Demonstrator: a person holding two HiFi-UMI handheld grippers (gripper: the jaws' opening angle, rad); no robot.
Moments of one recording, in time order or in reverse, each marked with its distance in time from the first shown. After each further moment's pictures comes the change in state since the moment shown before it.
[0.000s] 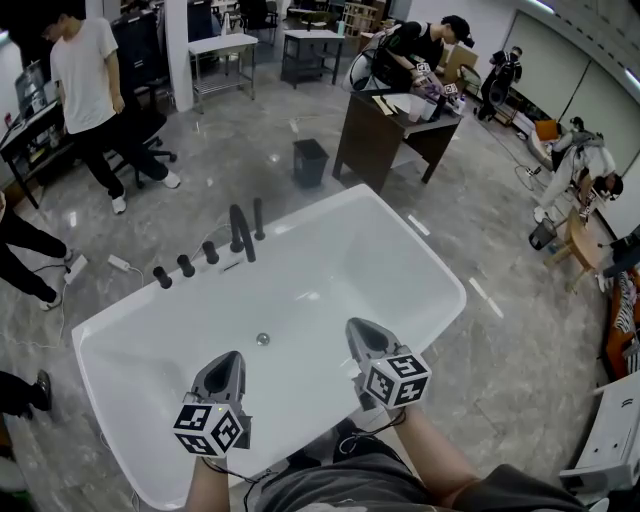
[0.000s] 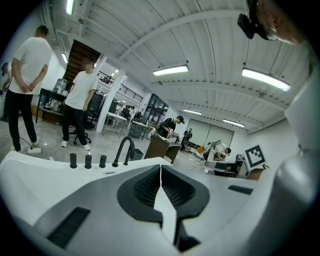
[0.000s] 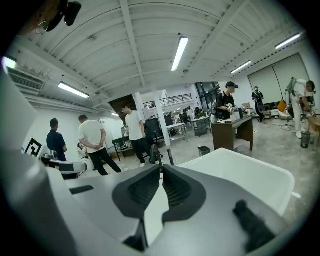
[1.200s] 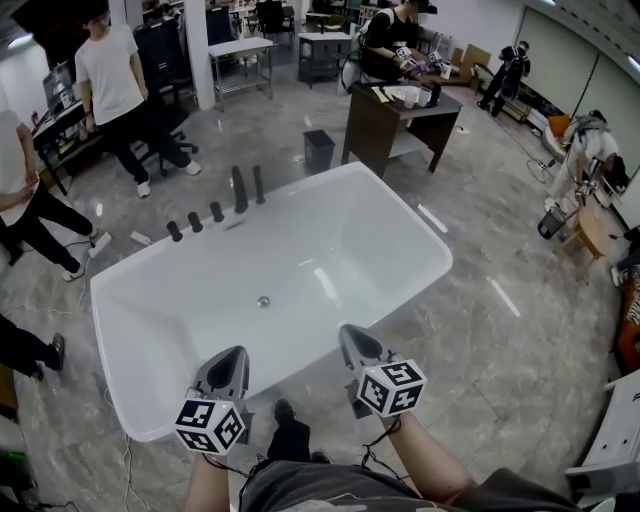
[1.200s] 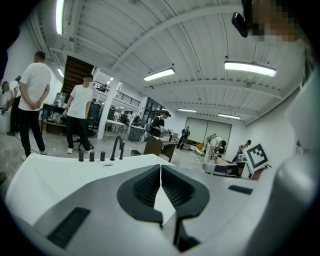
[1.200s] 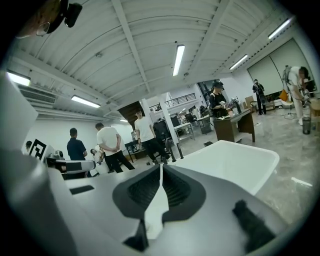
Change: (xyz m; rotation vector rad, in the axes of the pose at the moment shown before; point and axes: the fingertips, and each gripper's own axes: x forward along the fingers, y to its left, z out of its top) left arm -0.158 -0.172 -0.083 0.105 -0.025 0.039; right arm -0.225 0.037 -0.077 0.057 -0.024 0.111
